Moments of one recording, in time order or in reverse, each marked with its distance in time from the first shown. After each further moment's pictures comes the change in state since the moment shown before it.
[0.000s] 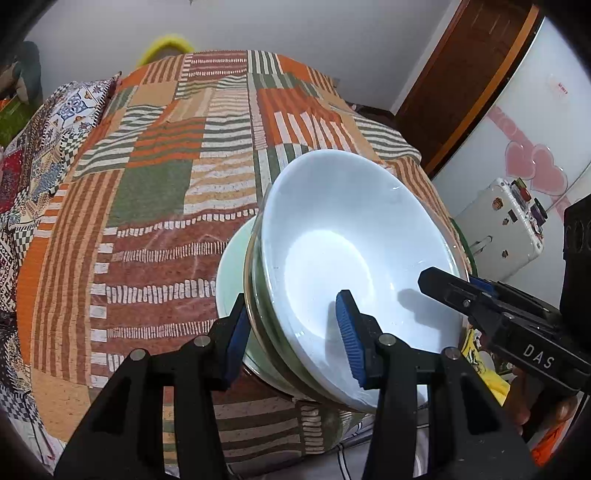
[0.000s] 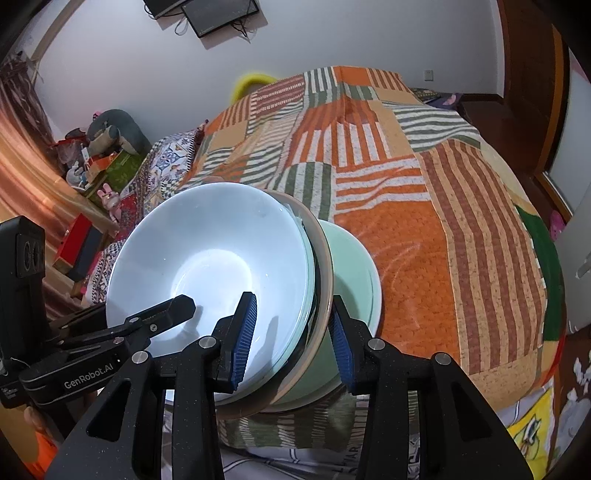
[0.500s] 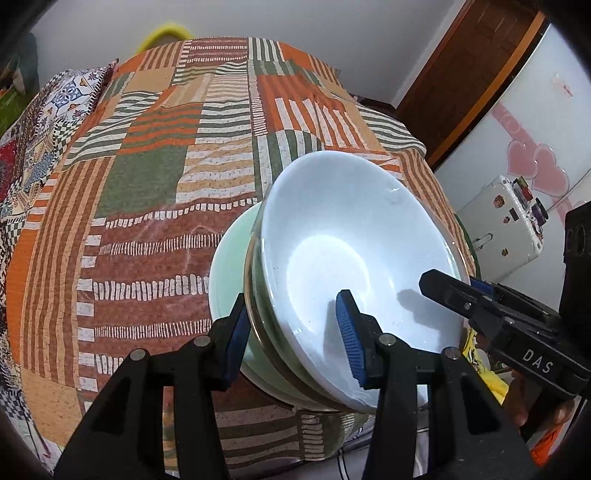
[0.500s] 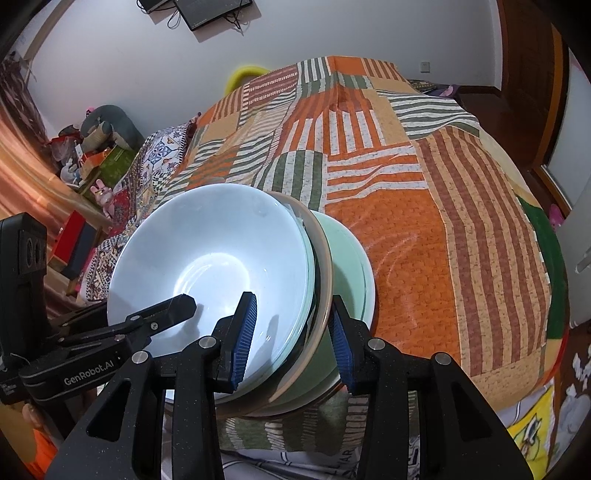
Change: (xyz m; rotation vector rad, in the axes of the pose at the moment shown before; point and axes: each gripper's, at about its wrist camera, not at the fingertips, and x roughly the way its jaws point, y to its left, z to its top) left arm 0.017 0.006 0.002 -0.018 0.033 -0.017; right arm 0.009 -0.003 -0.002 0.007 0.027 -0.013
